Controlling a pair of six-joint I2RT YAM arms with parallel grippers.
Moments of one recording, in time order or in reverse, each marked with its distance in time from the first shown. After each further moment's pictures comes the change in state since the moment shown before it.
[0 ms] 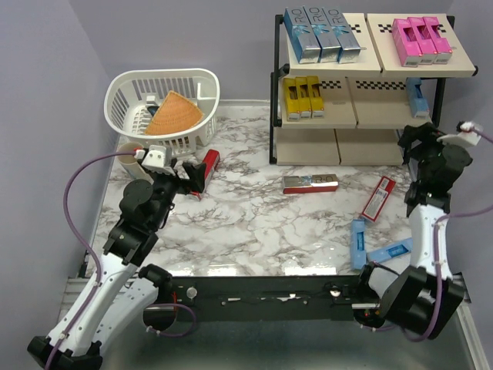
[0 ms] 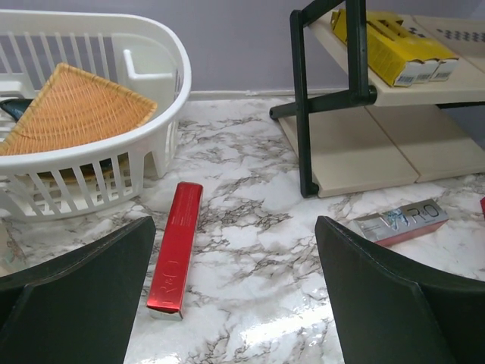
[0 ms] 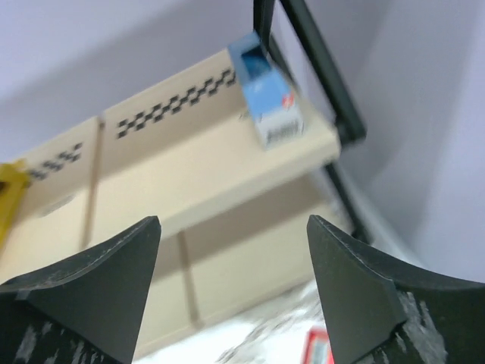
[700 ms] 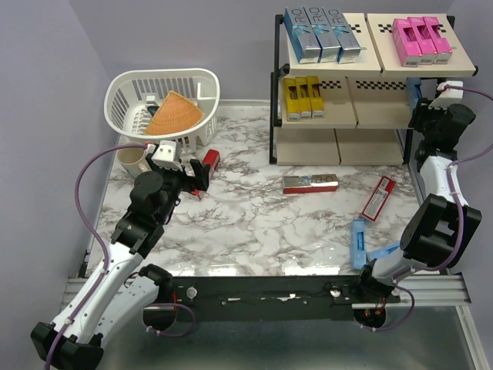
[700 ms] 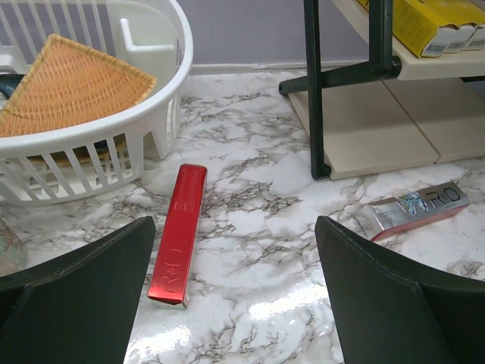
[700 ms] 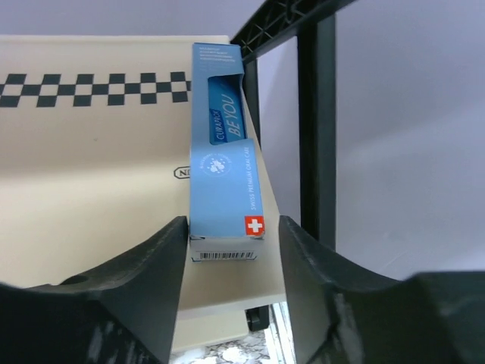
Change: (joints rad) left arm 0.000 0.065 0.000 0.008 -0.005 0.006; right arm 0.006 0.431 0.344 -0.022 -0.074 -0.436
